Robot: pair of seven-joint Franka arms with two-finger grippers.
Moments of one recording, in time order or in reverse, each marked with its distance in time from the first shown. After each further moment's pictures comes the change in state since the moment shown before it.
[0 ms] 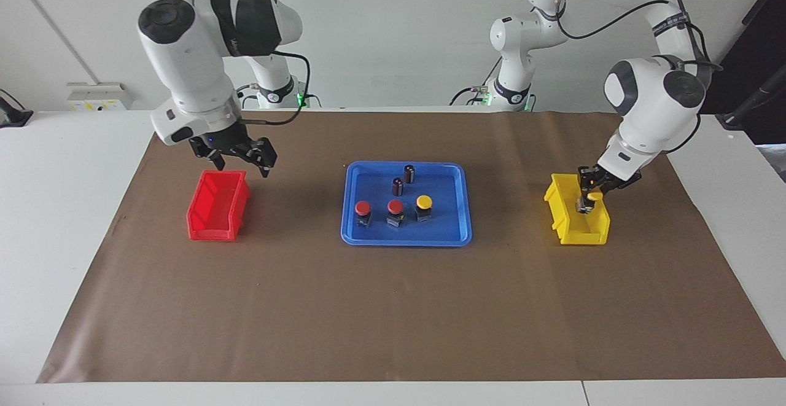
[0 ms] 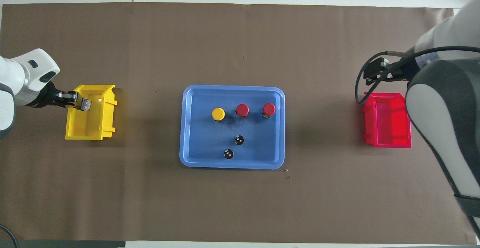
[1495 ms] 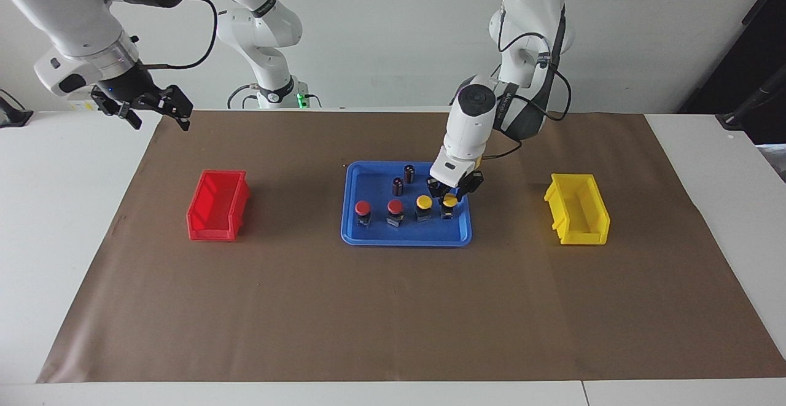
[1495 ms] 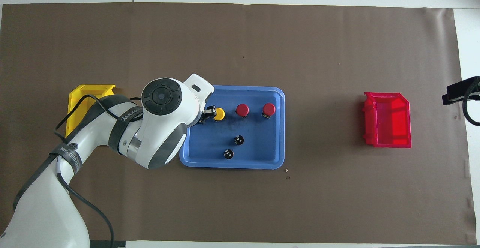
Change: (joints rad) left arm -0.547 0.146 -0.010 -0.057 -0.002 0.246 -0.715; right arm -0.120 -0.055 -0.046 0.051 -0.010 -0.148 -0.307
